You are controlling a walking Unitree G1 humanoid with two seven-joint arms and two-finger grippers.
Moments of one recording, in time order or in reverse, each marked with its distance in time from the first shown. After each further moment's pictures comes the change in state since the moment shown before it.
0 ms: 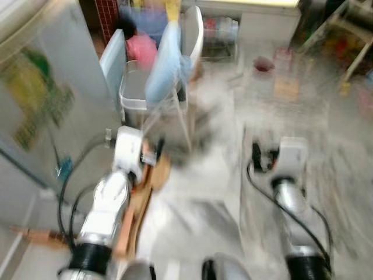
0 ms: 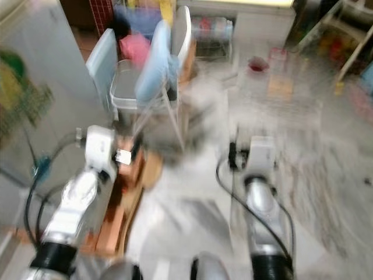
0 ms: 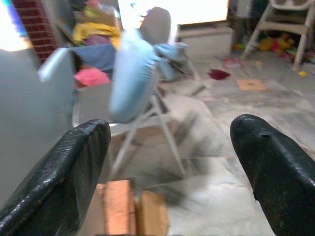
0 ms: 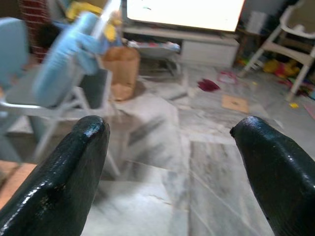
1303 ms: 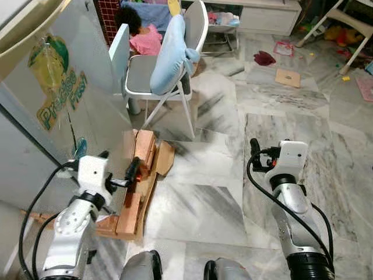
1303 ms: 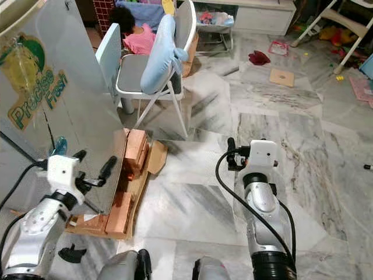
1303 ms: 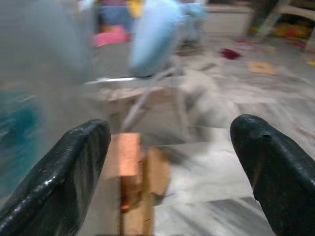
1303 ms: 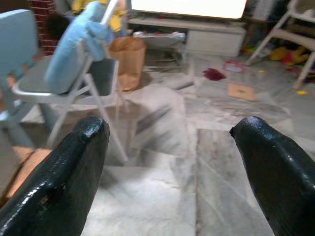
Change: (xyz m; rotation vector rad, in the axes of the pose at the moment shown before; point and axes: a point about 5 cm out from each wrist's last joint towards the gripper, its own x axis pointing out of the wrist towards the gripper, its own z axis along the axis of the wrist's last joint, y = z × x) left arm -0.064 0.052 -0.031 -0.104 0.079 0.115; right arm -0.003 -0.006 -0.001 0.037 0.000 0.041
